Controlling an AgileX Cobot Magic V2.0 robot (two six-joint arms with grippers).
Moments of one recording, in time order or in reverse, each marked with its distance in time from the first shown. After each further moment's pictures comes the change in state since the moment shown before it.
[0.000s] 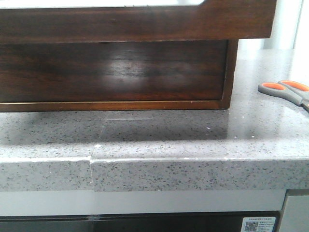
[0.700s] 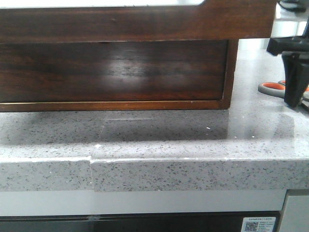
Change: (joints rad) left arm 0.000 0.000 0.000 -0.004 0.002 0.000; right arm 0.074 0.331 -0.201 -0.054 0.091 0.010
